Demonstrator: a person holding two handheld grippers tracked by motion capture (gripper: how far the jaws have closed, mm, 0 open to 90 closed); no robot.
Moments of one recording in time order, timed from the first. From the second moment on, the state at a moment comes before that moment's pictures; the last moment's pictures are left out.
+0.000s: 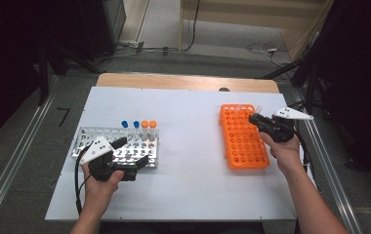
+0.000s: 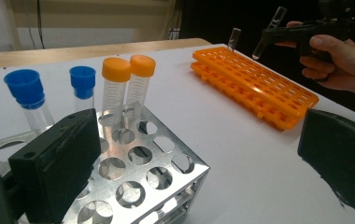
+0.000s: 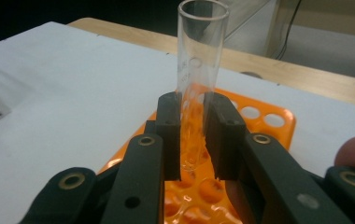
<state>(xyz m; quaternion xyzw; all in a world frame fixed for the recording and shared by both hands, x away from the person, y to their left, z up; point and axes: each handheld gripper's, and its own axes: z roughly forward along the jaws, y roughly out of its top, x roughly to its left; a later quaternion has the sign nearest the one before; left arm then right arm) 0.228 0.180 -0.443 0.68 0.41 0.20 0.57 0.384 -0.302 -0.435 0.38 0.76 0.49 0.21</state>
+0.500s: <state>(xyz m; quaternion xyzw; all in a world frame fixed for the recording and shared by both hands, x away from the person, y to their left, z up) 0.231 0.160 -0.438 0.70 0.38 0.19 0.57 0.324 -0.285 -0.433 0.35 0.76 0.51 0.20</state>
